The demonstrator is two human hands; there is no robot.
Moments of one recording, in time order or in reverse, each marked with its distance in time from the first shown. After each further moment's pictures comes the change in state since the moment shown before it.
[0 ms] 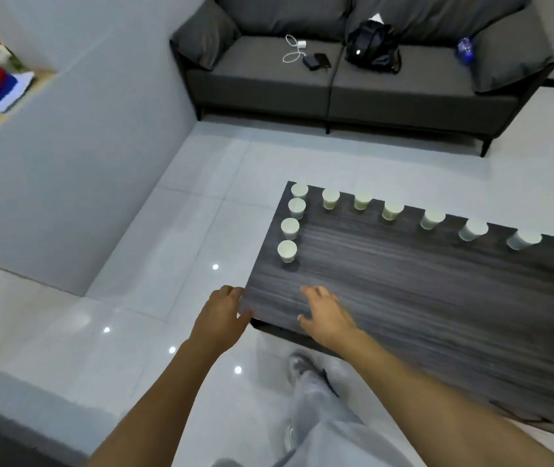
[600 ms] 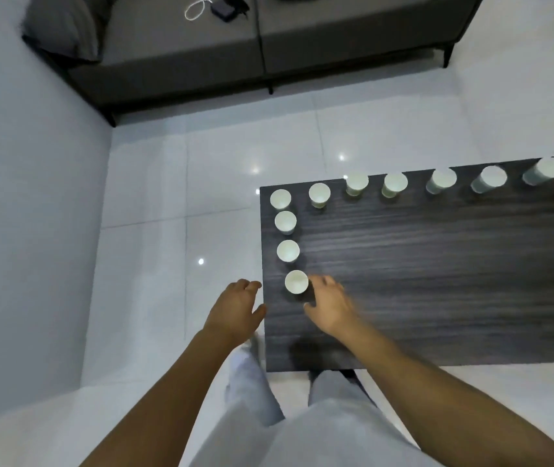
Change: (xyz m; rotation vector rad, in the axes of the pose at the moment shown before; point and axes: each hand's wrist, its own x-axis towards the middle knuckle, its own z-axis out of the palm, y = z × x) left_hand 0.282 -0.013 -0.052 0.236 -0.372 0.306; right_hand 0.224 -0.024 -0.041 0.253 0.035 0.371
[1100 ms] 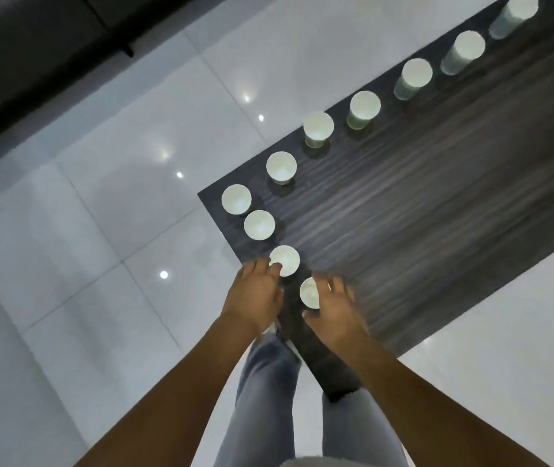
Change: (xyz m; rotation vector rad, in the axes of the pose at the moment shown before) left_hand 0.231 -0.052 0.034 0.283 -0.224 0.517; right_hand 0.137 -0.025 0.090 0.302 0.147 0.497
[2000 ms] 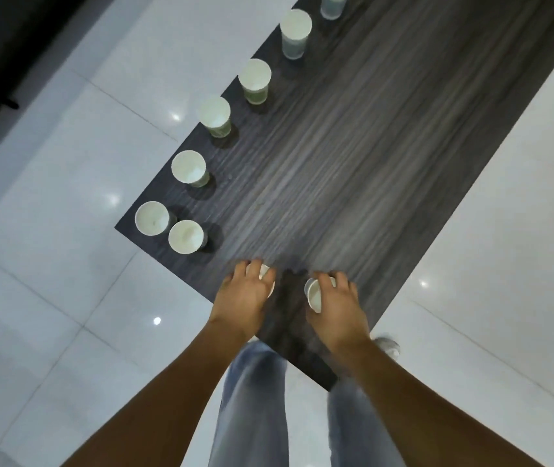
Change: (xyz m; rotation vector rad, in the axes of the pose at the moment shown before) left_hand 0.041 0.038 0.068 0.447 -0.150 0.333; right_hand -0.011 0.079 0.047 0.263 0.263 0.275
